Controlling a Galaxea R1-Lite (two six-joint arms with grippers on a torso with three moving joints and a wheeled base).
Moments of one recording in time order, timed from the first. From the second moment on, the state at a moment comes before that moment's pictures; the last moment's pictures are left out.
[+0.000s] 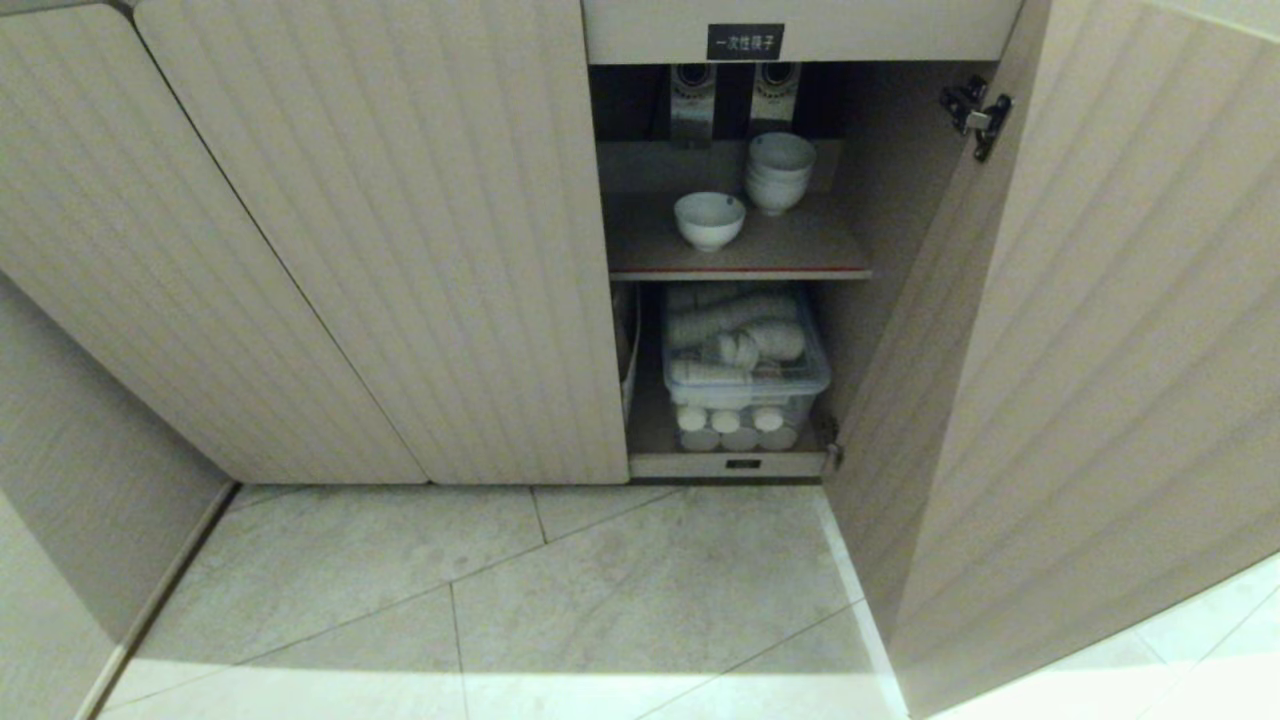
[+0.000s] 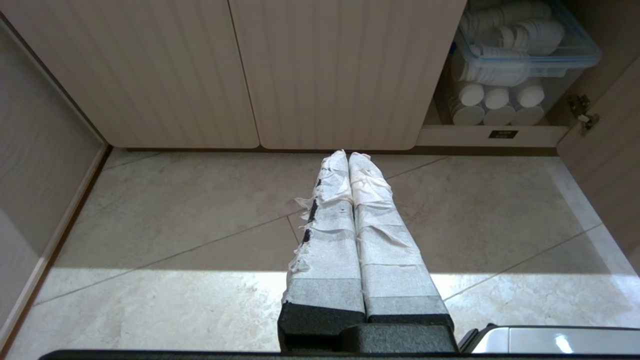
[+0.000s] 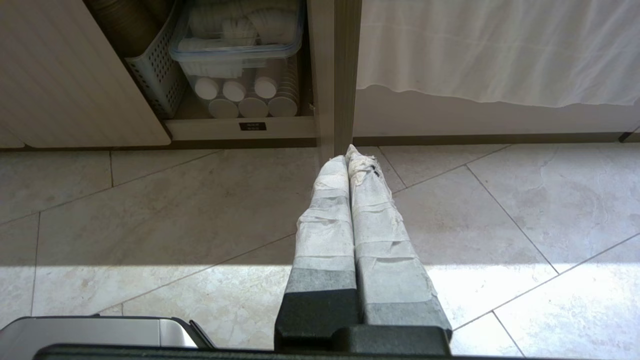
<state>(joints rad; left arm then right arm) 0.00 0.00 0.00 0.00 0.00 -0.02 -0.01 0.00 0.00 0.00 -0.01 0.02</state>
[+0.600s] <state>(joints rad) 0.00 0.00 0.00 0.00 0.00 -0.02 -0.01 0.00 0.00 0.00 -0.01 0.02</state>
